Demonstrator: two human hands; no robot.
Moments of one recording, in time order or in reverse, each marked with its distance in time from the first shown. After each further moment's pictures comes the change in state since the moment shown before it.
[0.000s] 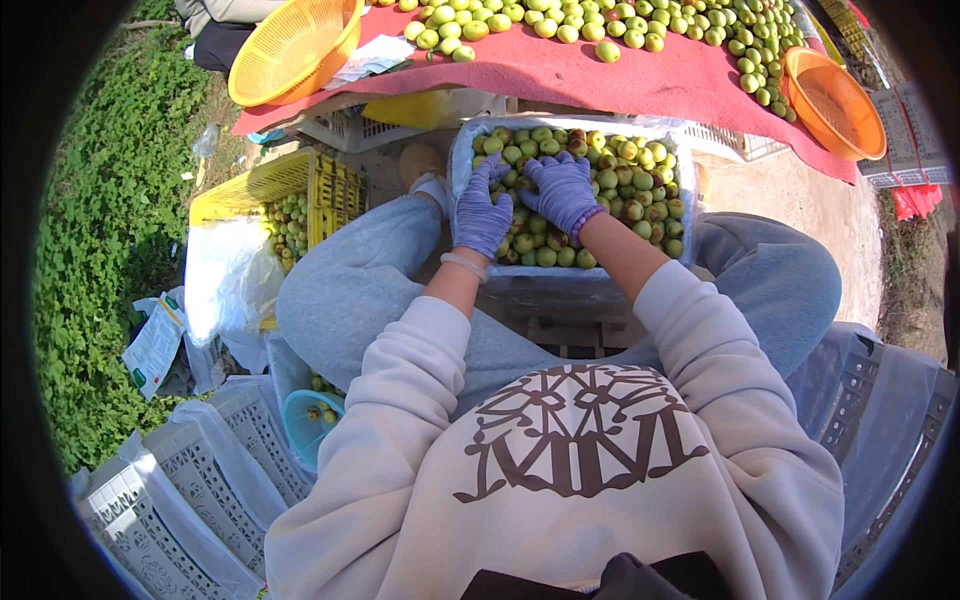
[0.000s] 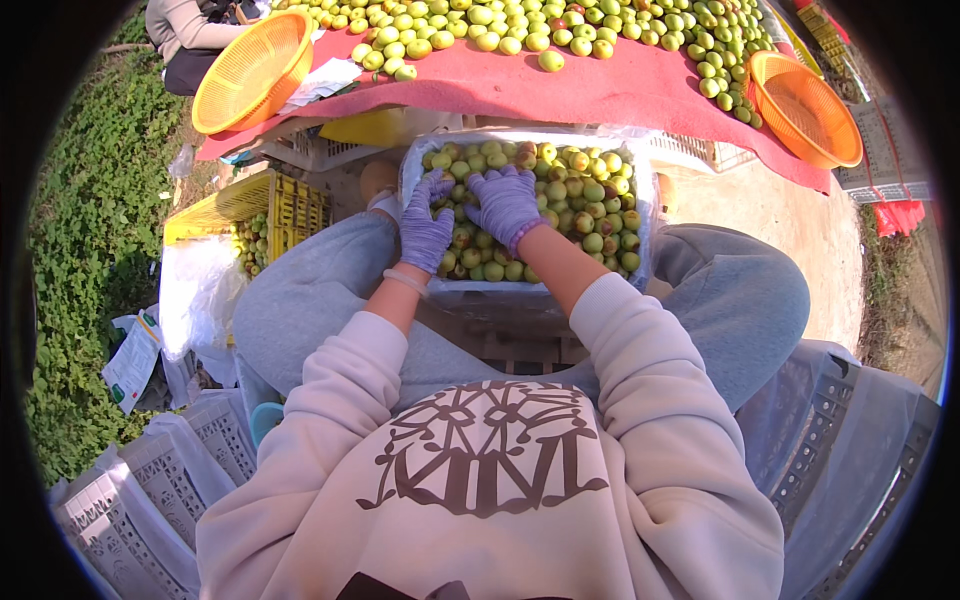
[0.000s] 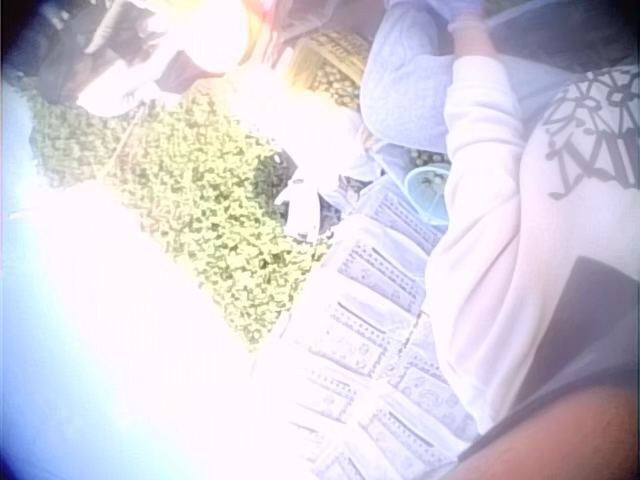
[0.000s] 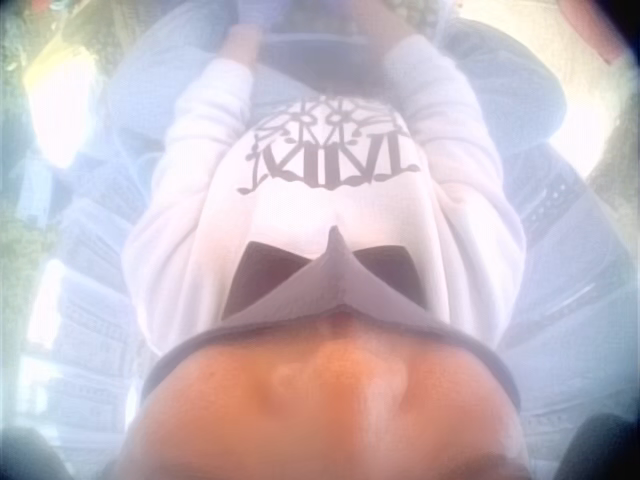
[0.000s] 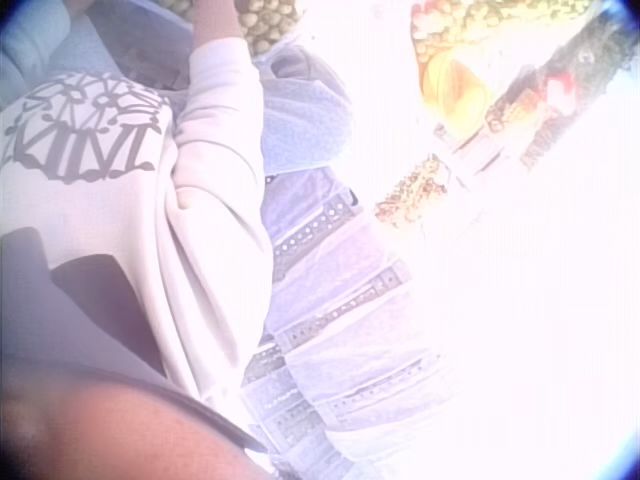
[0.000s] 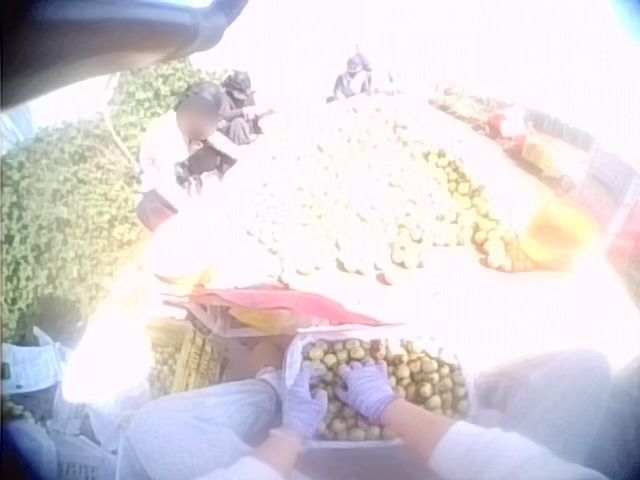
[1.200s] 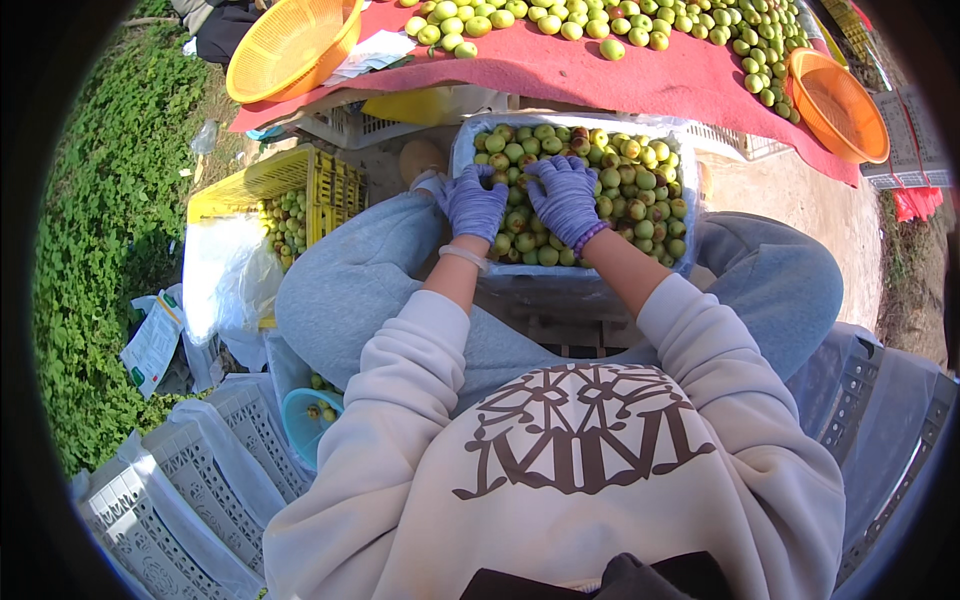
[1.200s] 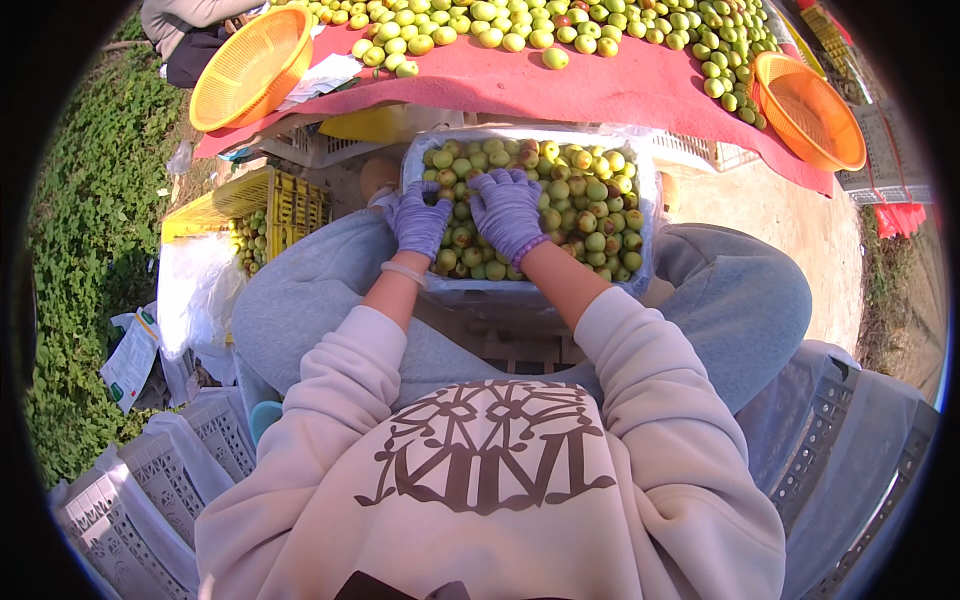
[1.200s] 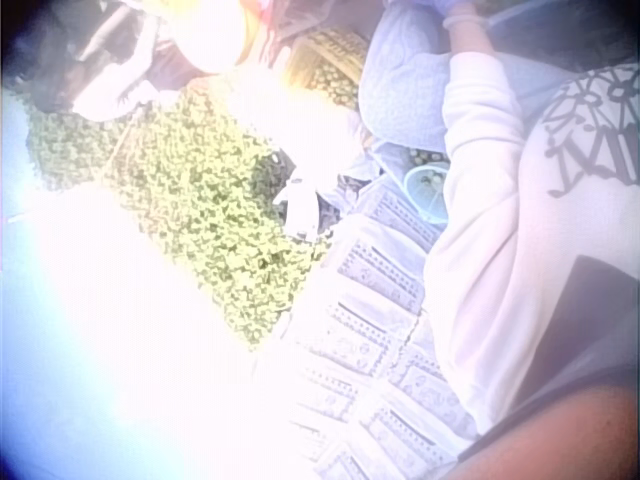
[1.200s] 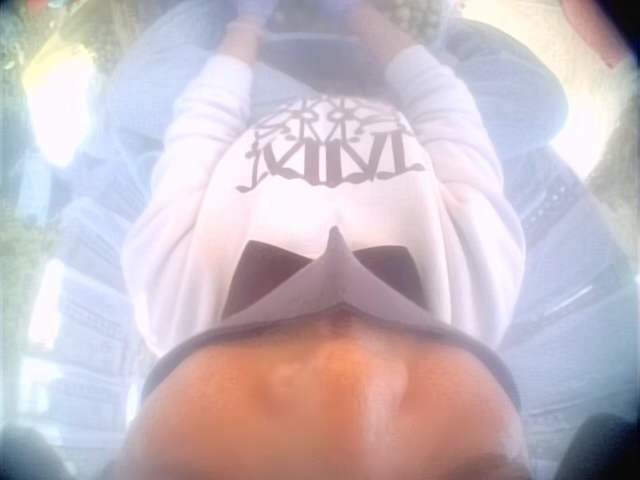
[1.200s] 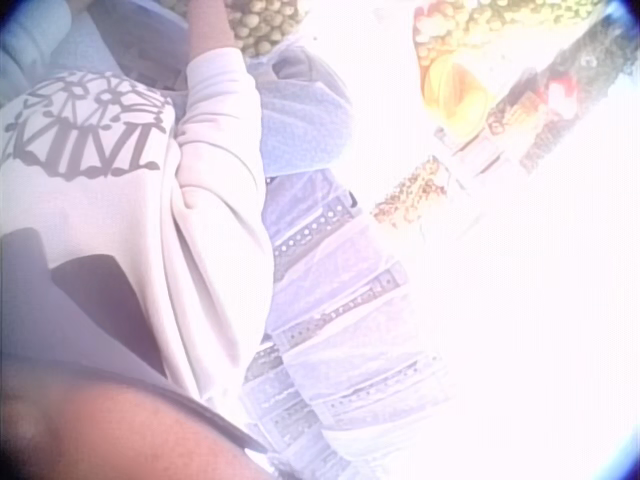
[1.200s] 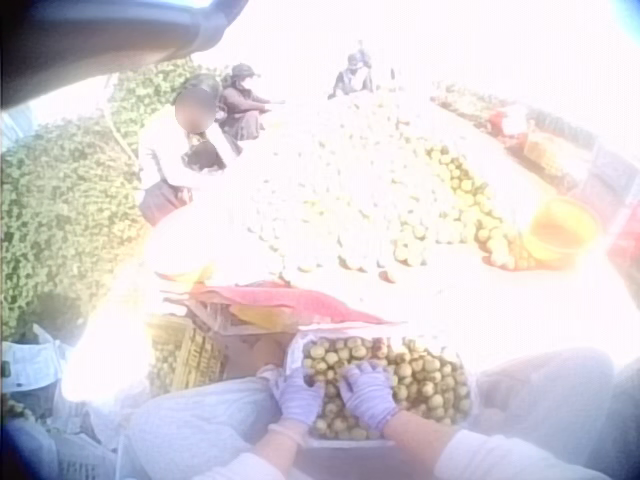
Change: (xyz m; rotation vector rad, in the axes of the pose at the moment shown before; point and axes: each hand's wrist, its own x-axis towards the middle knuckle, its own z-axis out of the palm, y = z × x) left_hand 0.013 -0.005 -0.003 0.515 0.101 -0.305; right_hand -0.015 -0.007 0.016 0.232 0.323 0.091
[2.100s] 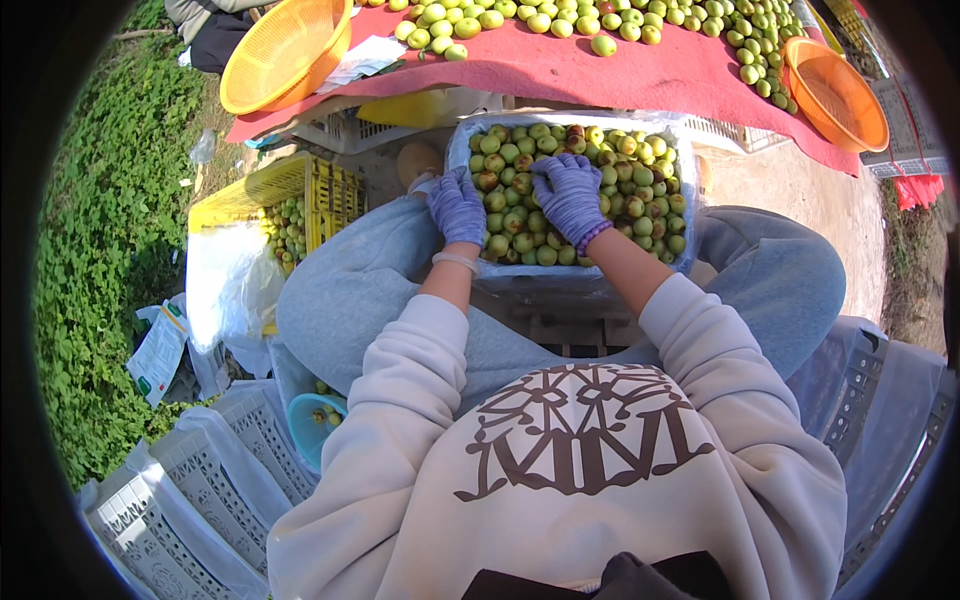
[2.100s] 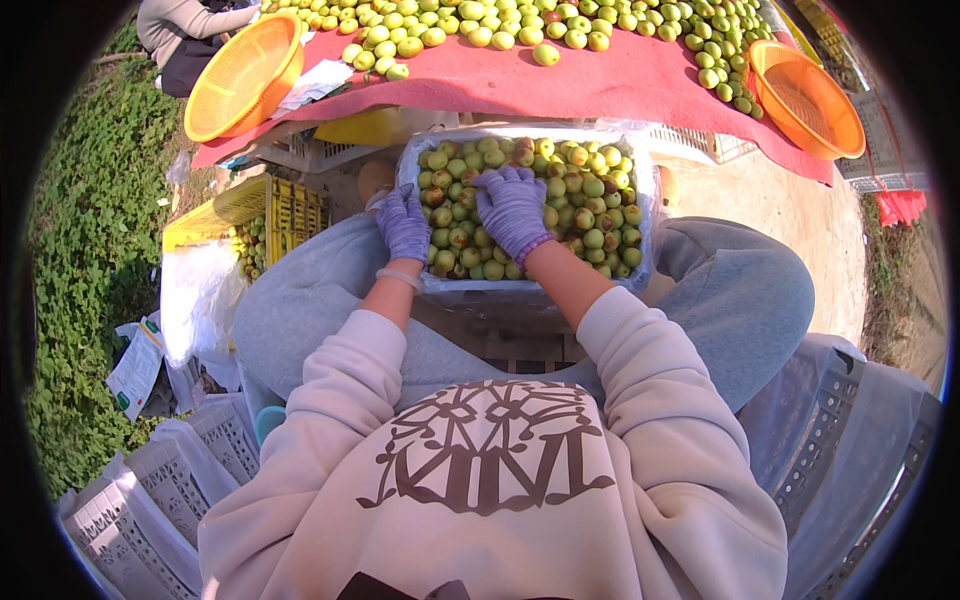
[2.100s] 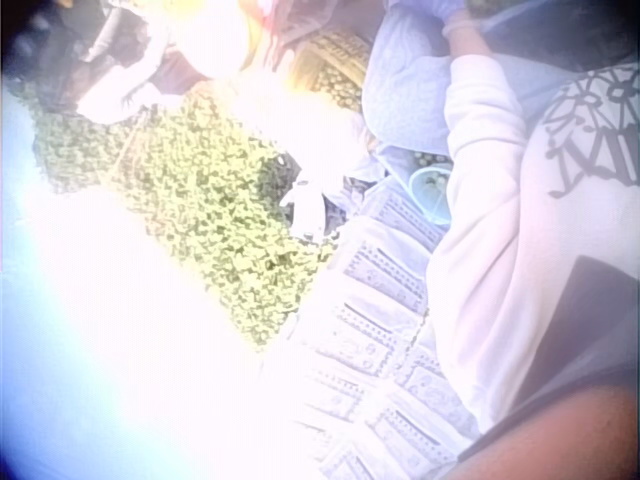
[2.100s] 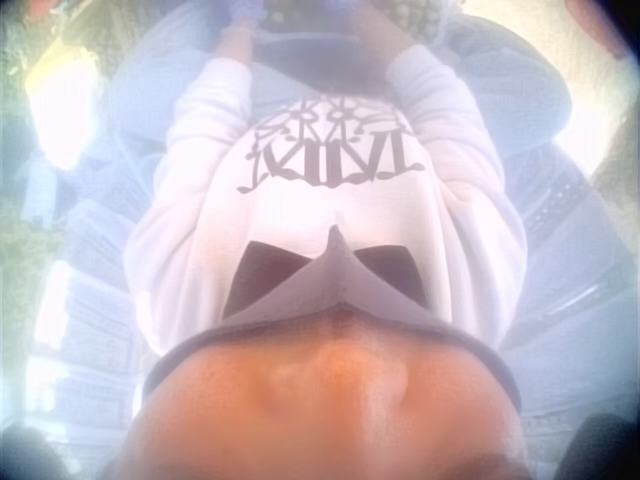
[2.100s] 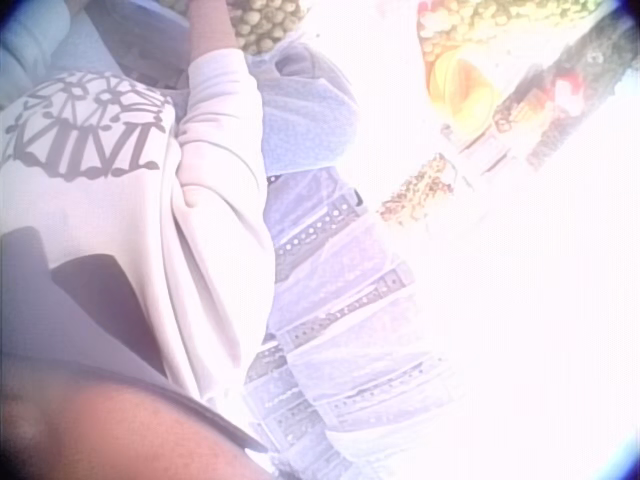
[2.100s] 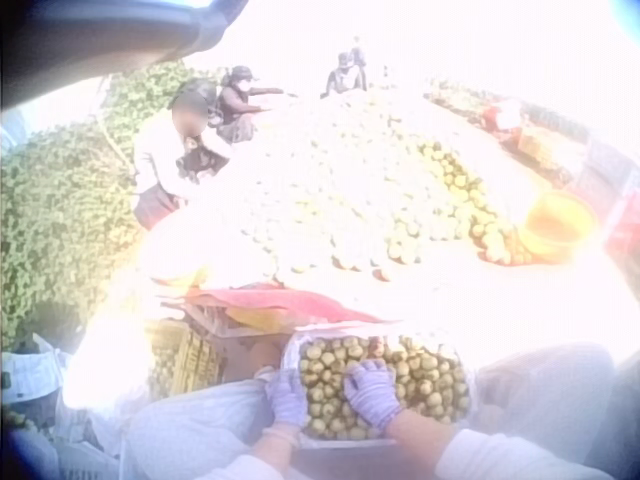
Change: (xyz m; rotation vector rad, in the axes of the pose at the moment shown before) left_hand 0.009 -0.041 0.016 -0.010 0.262 0.156; right_hand -0.001 0.014 0.000 0.039 0.067 0.055
